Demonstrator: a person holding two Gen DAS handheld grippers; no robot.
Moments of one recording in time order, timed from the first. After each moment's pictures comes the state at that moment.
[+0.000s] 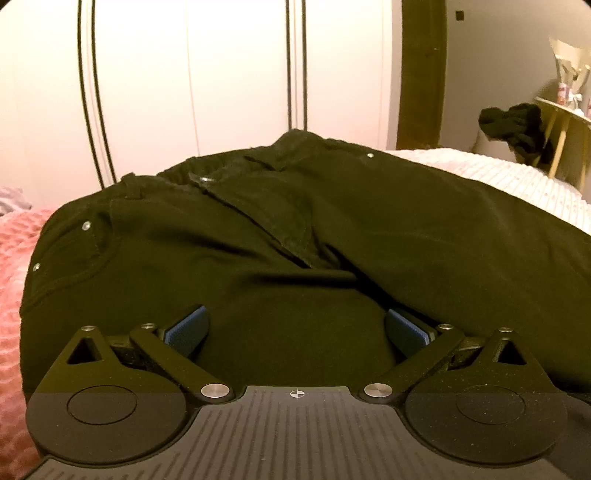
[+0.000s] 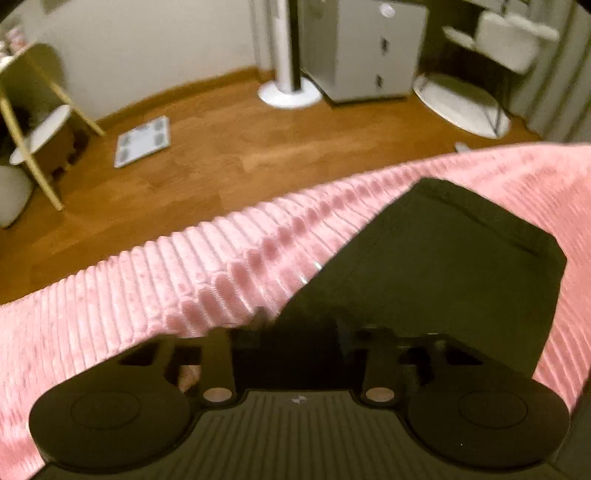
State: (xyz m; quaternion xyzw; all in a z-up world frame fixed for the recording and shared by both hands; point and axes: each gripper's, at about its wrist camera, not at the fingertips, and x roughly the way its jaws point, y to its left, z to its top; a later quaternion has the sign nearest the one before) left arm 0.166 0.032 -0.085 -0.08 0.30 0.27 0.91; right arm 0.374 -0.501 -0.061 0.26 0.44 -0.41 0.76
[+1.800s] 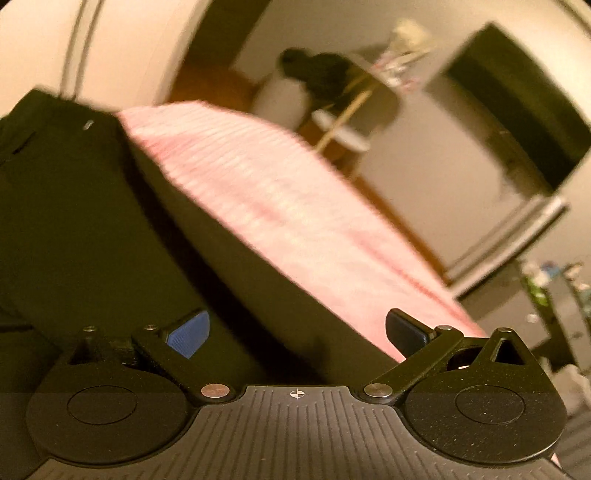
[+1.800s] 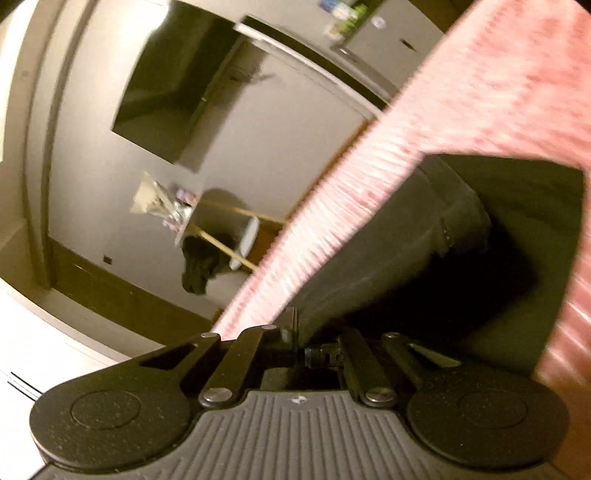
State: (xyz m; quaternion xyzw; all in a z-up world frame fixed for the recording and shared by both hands) left arm 0.276 0.001 -0.016 -0.24 0.40 -0.10 0.88; right arm -0.057 -0.486 -0.063 0.53 0.15 -0.15 0.82
